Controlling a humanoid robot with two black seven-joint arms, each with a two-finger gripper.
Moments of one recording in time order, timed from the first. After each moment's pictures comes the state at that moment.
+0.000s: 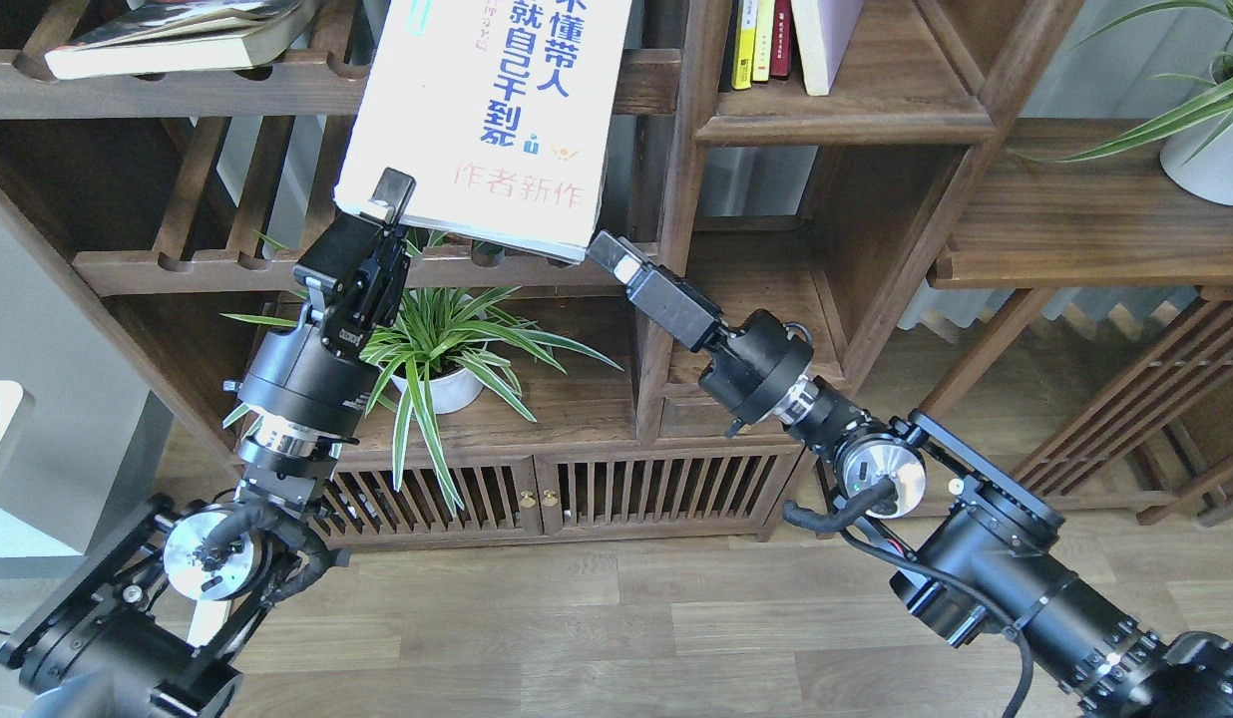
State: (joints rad) left arm -0.22 0.13 -1.06 -1.50 -0.18 -0.49 -0.11; right arm 0.44 -0.16 0.85 1.20 -0.10 0.58 0.09
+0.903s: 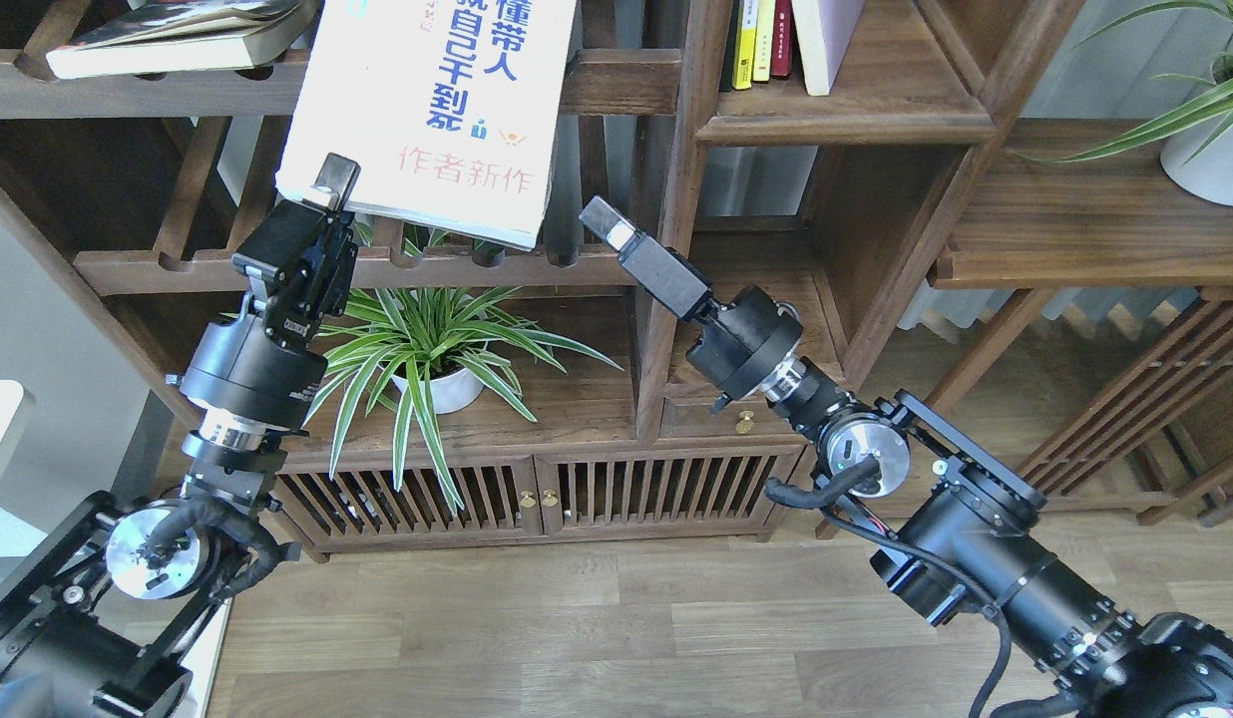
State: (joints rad) left arm -0.20 0.21 -1.10 -1.52 -0.22 -0.49 -0.11; right arm 0.49 -0.12 0.87 1.17 -0.06 0.58 0.09
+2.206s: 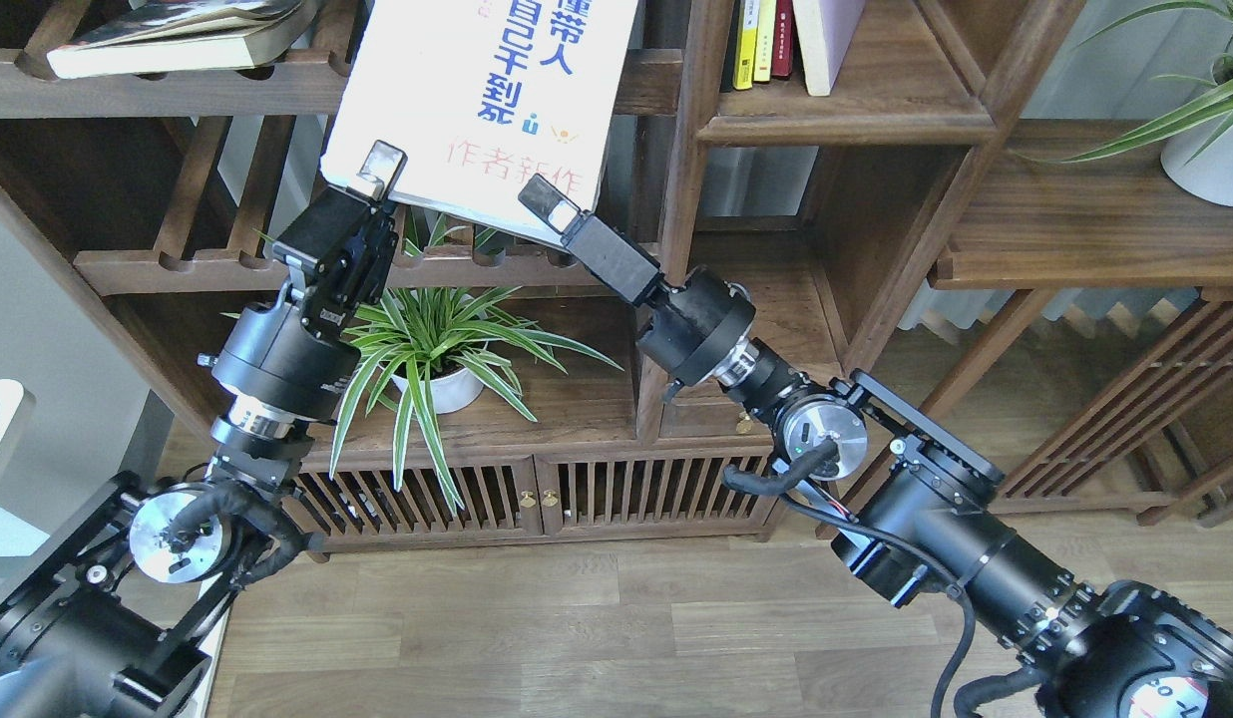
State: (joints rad) left arm -0.25 0.20 -1.05 -1.52 -0.20 -0.49 -0.08; right arm 0.56 -0.06 0.82 1.16 -0.03 0.58 0.09
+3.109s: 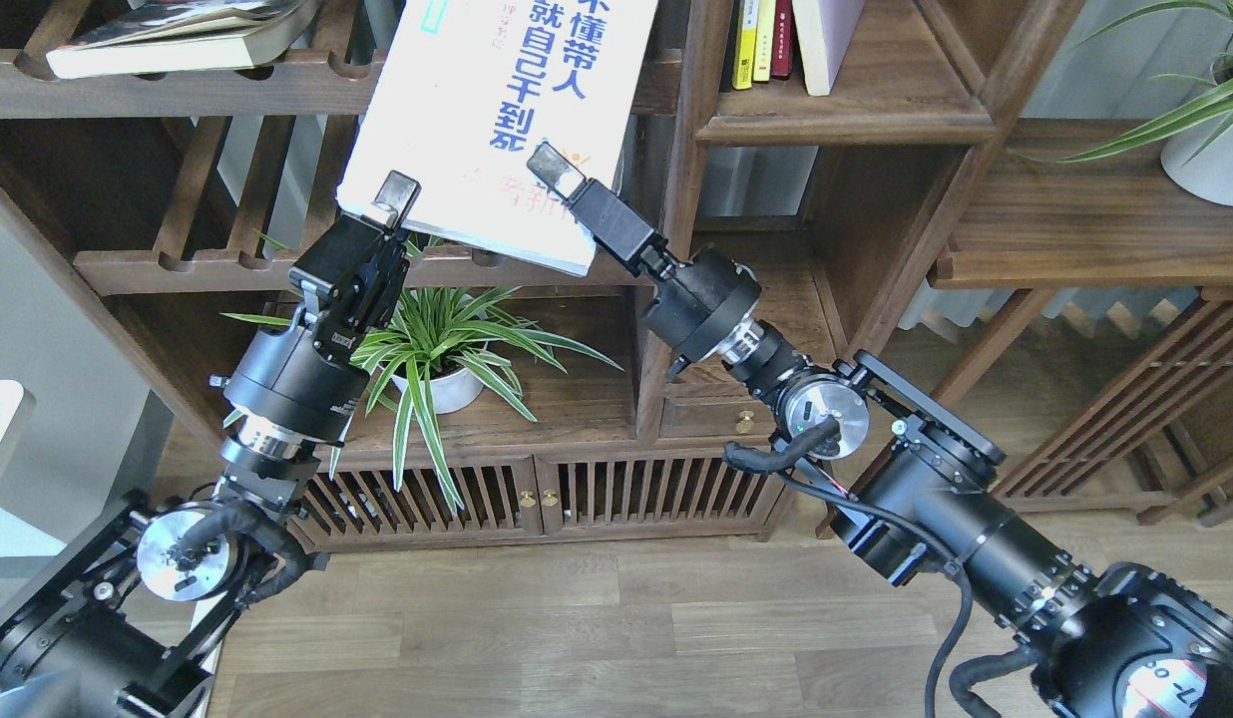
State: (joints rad) left arm -0.22 0.20 -1.04 -1.52 -0.20 -0.49 -0.08; right arm 0.60 -0.05 0.83 1.11 0.02 0.58 0.09
